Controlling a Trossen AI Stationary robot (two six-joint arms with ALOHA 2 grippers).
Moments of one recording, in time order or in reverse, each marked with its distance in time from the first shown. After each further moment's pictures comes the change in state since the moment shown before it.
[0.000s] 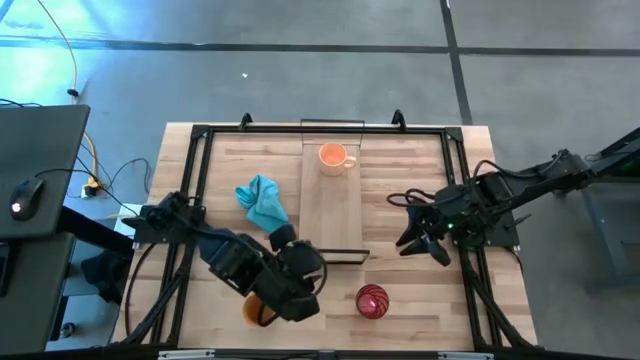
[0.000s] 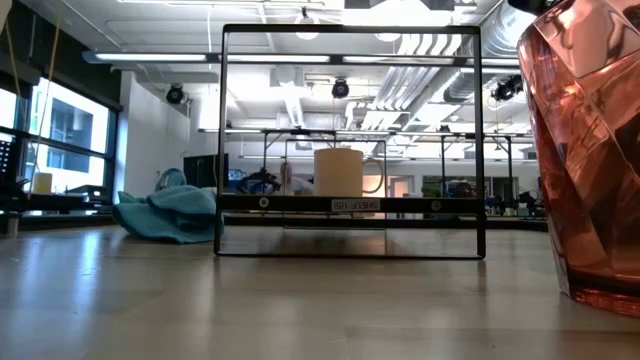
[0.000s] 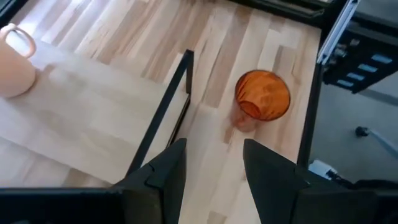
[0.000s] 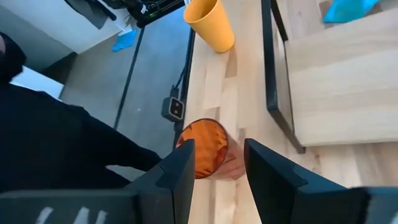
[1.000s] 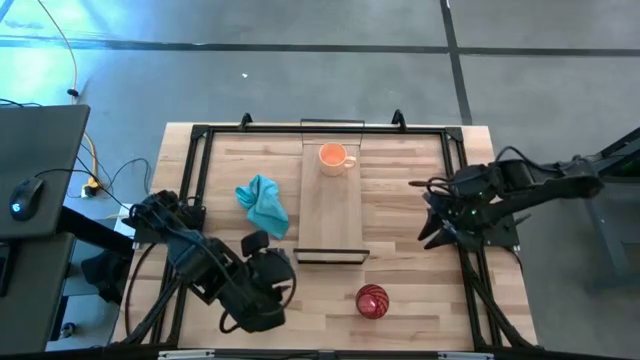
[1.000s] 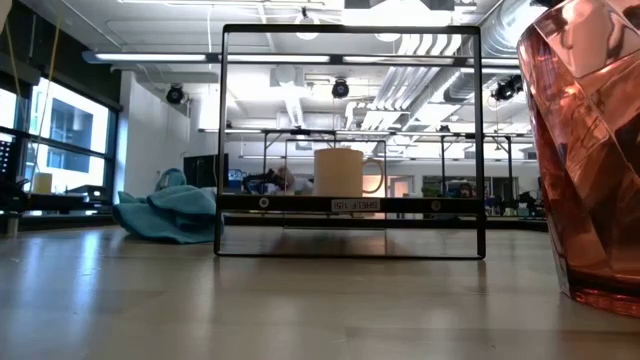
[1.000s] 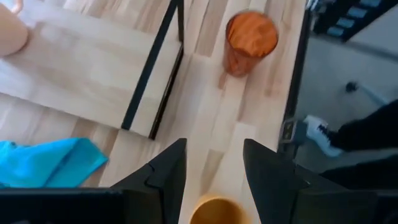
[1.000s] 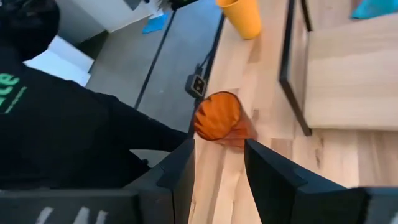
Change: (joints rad) left arm -0.108 -0.068 0.001 -0.182 0.083 -0.086; right arm -0.135 -0.170 0.000 -0.171 -0.245 -0.182
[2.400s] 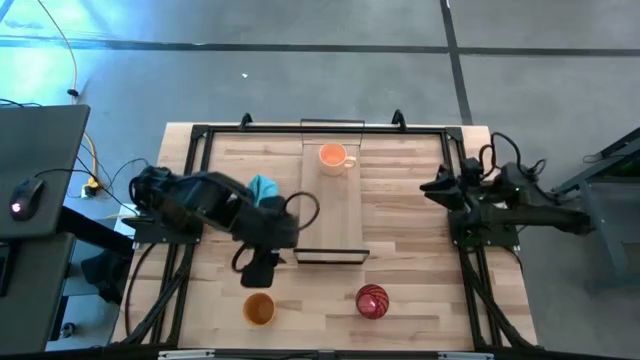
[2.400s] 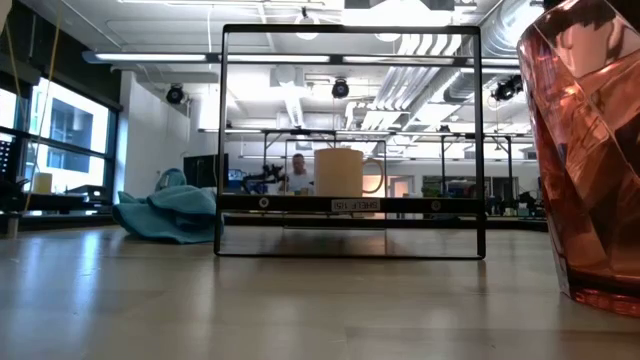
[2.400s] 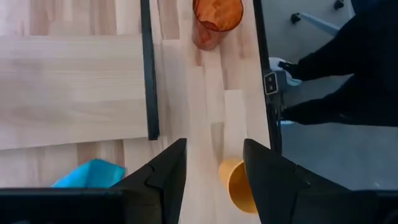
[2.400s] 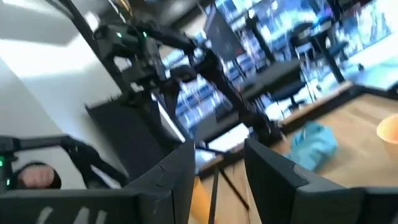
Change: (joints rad) left arm 0.285 -0.110 0.000 -0.029 0.433 0.549; right arm -0.287 -0.570 -0.534 0.703 0.270 0.225
